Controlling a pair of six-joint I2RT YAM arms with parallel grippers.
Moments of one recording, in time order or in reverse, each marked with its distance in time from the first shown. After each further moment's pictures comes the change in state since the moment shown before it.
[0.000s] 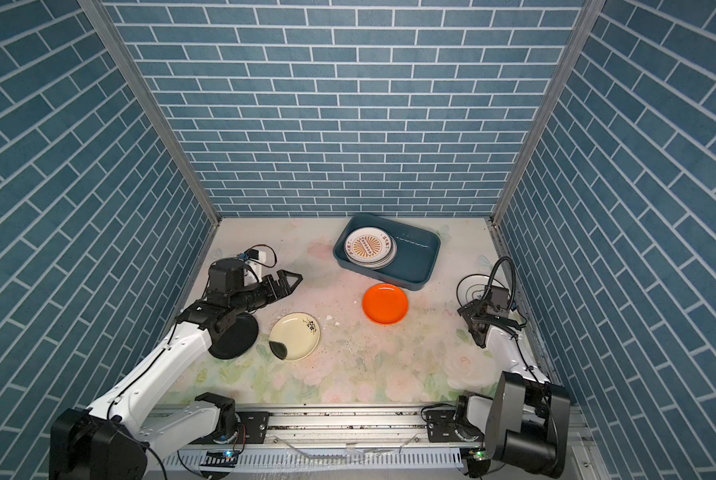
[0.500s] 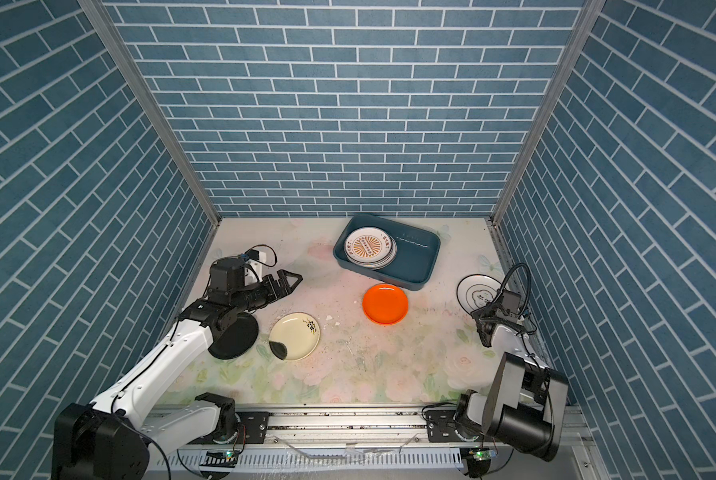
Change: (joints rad) left arm 0.013 0.026 0.002 0.001 0.016 -0.003; right arm -0.132 0.087 -0.032 0.146 -0.017 0.006
